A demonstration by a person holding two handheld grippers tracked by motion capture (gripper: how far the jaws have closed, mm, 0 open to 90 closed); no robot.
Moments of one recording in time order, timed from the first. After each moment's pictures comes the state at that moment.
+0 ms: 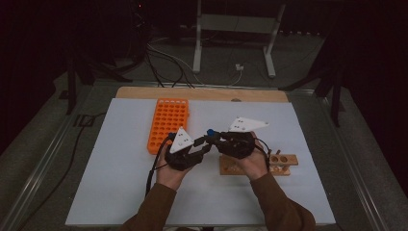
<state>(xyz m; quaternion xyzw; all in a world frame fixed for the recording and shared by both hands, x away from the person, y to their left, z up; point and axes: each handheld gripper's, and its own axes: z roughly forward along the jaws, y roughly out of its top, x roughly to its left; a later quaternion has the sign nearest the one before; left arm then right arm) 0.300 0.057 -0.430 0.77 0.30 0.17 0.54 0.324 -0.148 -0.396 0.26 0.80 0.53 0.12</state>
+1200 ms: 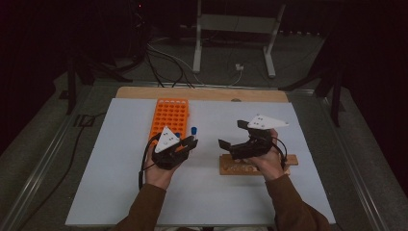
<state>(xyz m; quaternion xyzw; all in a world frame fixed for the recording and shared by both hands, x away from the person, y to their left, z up) 0.300 0.094 -0.433 0.75 0.33 0.19 0.53 0.325 -0.193 -0.391 0.31 0.77 0.53 0.15</state>
